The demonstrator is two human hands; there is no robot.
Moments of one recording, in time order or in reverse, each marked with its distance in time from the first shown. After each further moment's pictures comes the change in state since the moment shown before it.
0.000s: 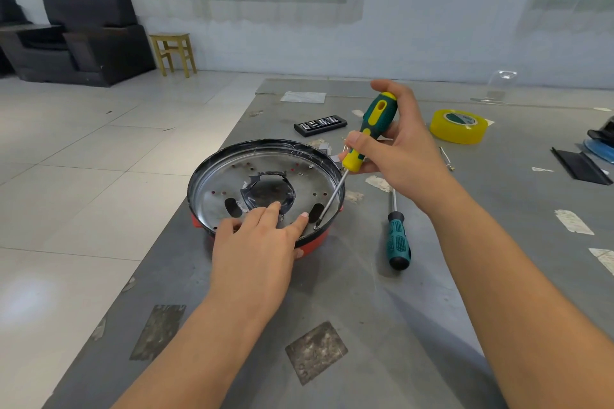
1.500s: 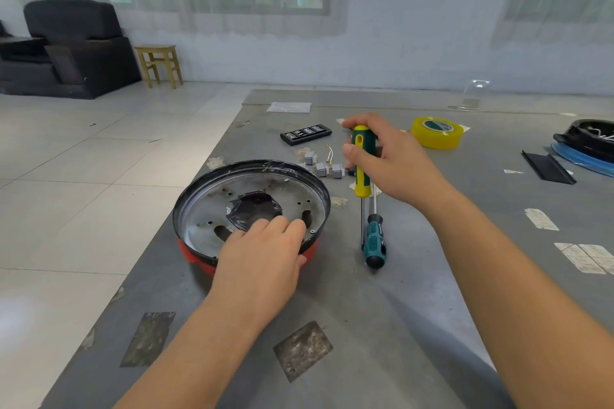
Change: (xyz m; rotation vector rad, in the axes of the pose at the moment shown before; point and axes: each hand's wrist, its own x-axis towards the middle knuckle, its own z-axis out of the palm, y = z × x) left_hand -0.008 0.022 -0.027 -0.103 0.037 0.049; right_hand 0.000 0.004 -0.030 -0.519 -0.061 -0.068
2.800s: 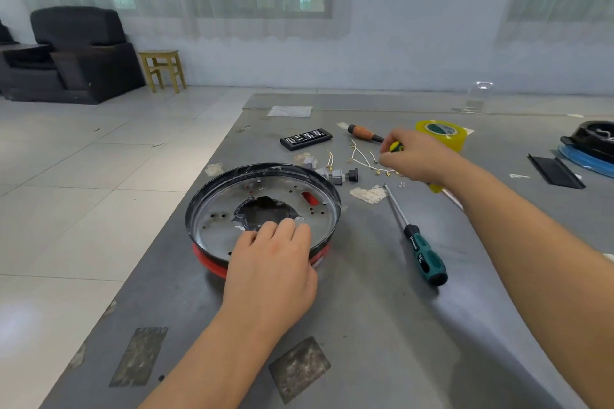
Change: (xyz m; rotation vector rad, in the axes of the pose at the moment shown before) left_hand 0.009 0.015 0.019 0.014 0.145 0.022; right_hand 0.049 0.064 -0.032 -0.329 -0.163 0.324
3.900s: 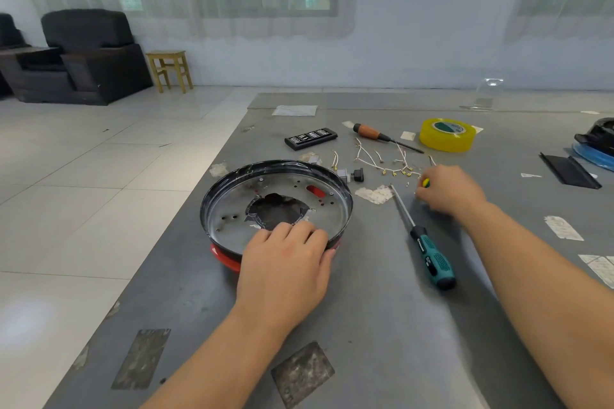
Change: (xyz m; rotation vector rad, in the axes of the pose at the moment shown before) left_hand 0.007 0.003 0.016 -0.011 0.109 0.081; right_hand -0.002 0.078 0.031 -0.338 0.036 0.230
